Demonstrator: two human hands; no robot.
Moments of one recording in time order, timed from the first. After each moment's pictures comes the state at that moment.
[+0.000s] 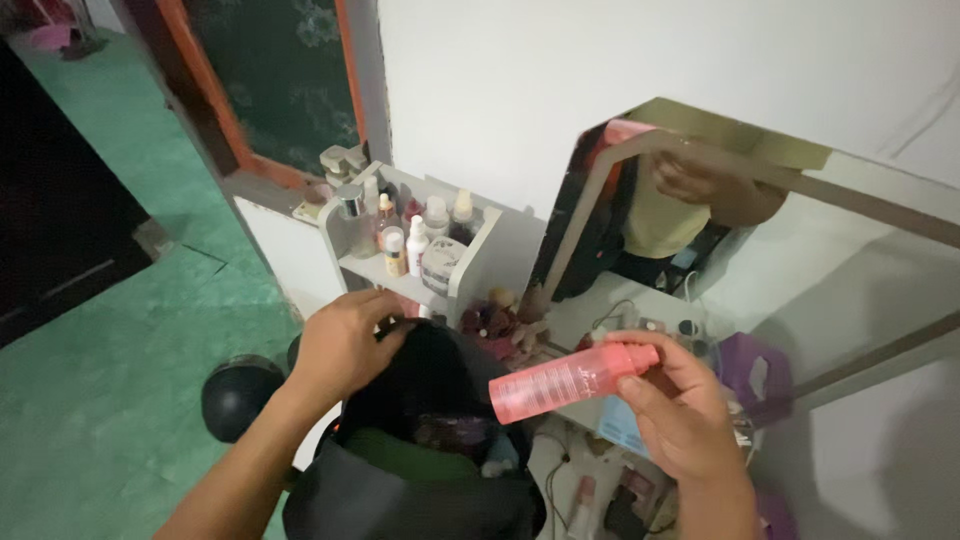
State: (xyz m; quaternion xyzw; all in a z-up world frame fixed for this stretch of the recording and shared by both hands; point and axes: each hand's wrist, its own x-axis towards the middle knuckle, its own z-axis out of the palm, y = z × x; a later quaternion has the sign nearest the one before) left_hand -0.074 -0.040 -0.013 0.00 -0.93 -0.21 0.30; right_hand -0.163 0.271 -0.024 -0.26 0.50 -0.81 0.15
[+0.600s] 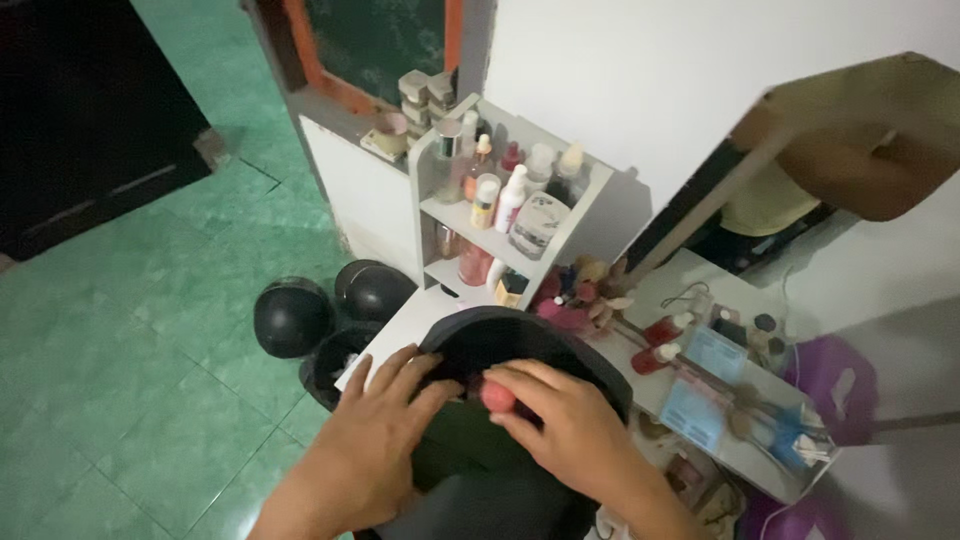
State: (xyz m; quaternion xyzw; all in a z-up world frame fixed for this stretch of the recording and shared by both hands) left_hand 0.041 -0.040 -0.039 -0.01 -0.98 -0.18 0.09; right_hand -0.092 0.127 -0.023 -0.49 0.79 -0.33 0.13
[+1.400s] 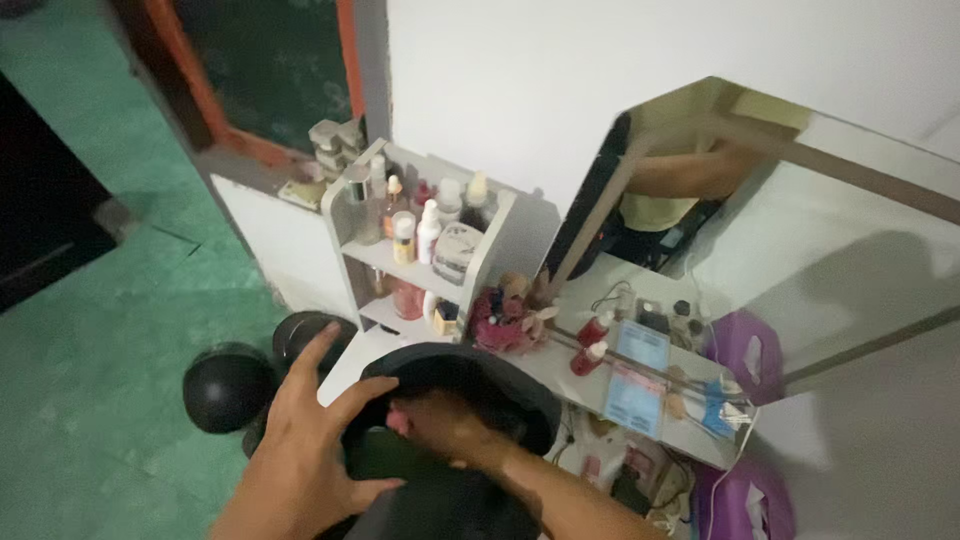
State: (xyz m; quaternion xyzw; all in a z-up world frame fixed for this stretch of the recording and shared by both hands) left_hand 0.019 -0.048 -0.025 0.04 -0.94 -0.26 0.20; right_hand -0.124 0.067 -0.181 -0.52 0.79 -0.22 0.23
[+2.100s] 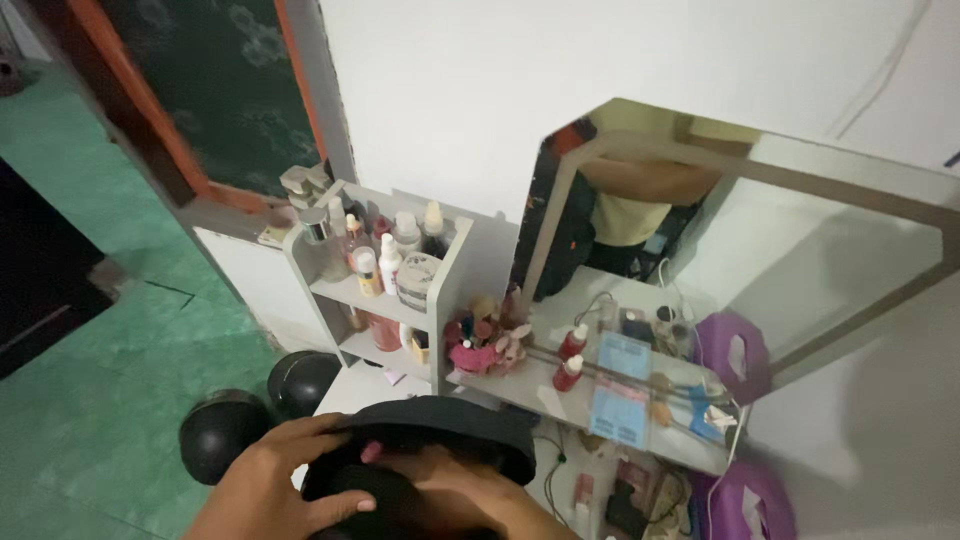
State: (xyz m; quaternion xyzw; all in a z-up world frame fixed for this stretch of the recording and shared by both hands) left_hand 0.007 -0.060 -0.056 0.02 -0.94 -0.32 0.10; right_hand -0.098 0.135 -0.102 -0.49 0.74 -0.35 0.29
